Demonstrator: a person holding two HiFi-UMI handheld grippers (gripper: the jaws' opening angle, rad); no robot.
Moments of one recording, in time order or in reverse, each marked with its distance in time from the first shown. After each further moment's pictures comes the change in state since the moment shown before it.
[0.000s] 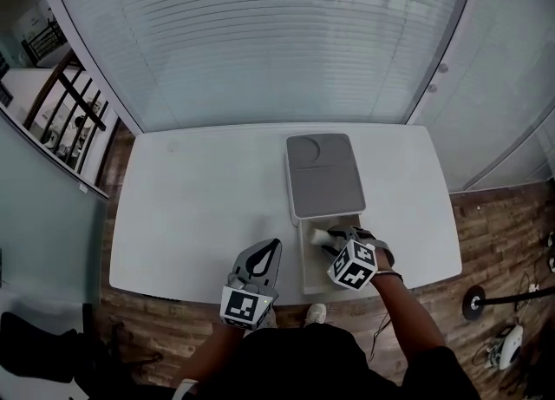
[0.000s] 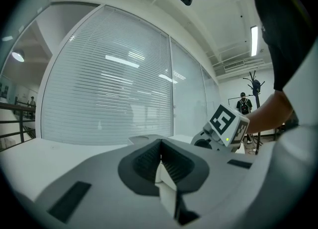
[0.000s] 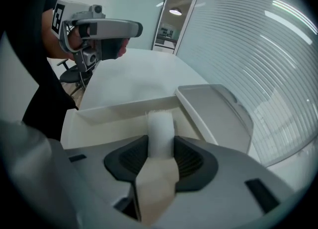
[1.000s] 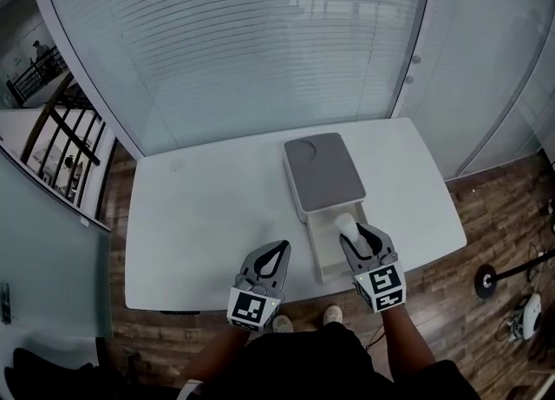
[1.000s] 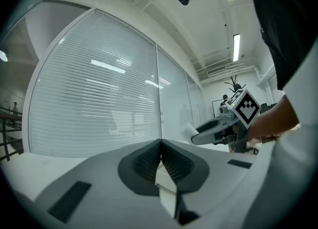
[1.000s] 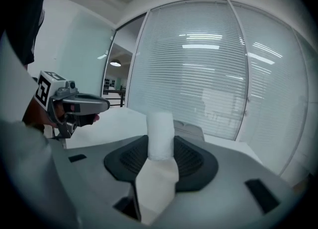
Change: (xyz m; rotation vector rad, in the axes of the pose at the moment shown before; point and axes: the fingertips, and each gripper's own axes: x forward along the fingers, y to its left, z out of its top) left arm -0.033 -0.007 0.033 0.092 -0.091 -0.173; right arm -0.130 -0.006 0.044 0.542 -0.559 -0.510
